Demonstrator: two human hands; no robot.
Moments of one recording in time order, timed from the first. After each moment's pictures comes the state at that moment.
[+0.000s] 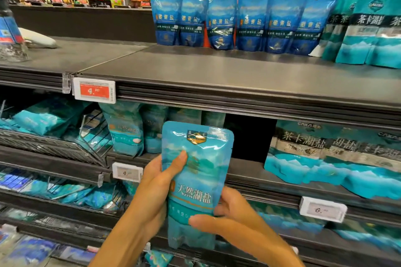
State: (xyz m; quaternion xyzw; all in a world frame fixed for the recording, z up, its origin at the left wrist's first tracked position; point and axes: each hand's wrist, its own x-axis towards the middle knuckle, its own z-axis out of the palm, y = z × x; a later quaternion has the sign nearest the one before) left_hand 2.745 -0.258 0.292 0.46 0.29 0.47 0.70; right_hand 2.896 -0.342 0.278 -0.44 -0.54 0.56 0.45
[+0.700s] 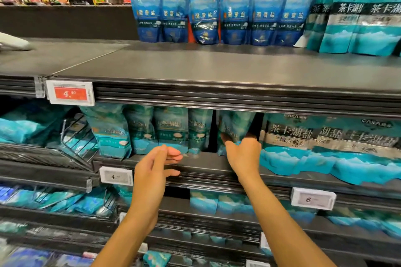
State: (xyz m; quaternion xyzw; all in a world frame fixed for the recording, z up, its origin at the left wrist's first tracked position) left_hand 2.765 -0.238 0.277 0.54 0.41 0.53 0.51; right_hand 2.965 -0.232 0.264 -0.79 -0.33 0.10 0.51
